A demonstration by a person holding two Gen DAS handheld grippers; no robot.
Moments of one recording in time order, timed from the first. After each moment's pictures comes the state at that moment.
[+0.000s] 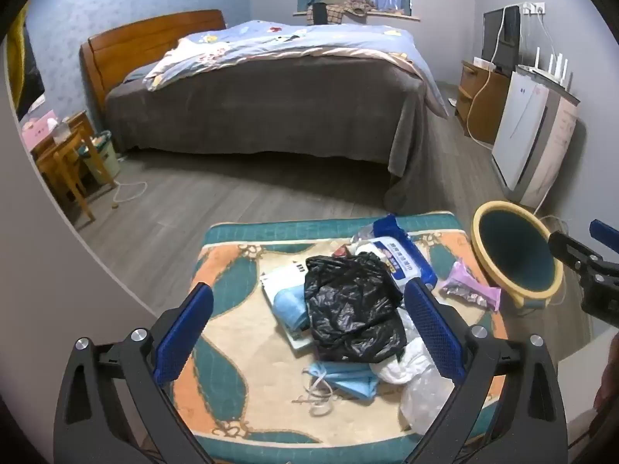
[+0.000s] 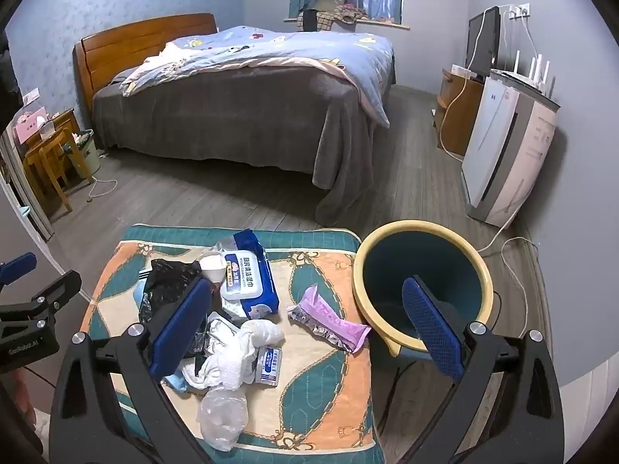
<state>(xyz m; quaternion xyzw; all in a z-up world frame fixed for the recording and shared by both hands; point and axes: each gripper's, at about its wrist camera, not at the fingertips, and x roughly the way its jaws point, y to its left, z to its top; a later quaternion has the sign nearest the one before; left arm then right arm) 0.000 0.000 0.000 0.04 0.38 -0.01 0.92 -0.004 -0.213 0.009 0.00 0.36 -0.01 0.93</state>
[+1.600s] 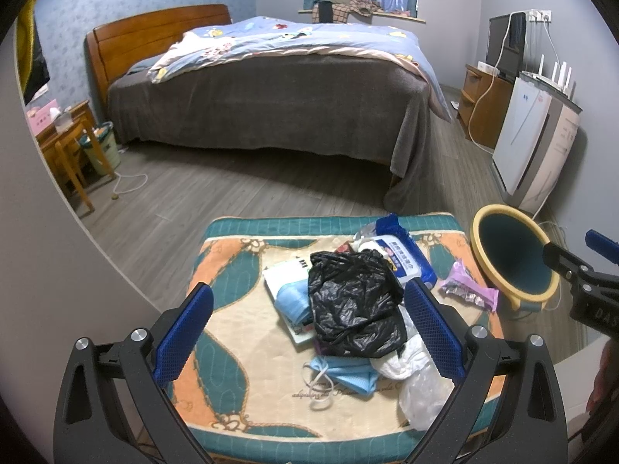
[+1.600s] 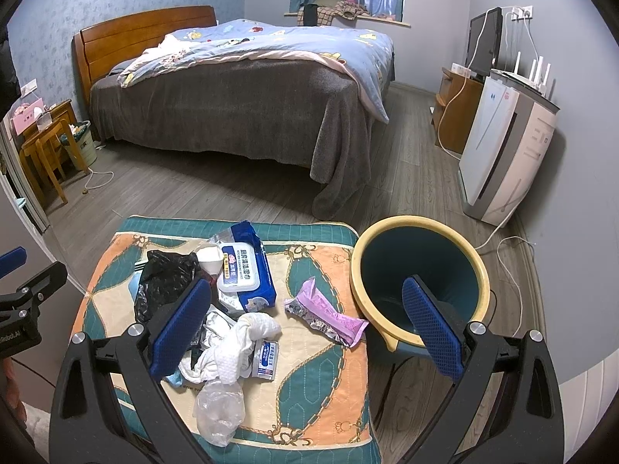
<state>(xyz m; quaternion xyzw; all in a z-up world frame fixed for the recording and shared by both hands) 0.000 0.009 0.000 0.02 0.38 -0.02 0.92 -0.004 -0.205 0.002 -0.01 0.37 -0.02 0.93</state>
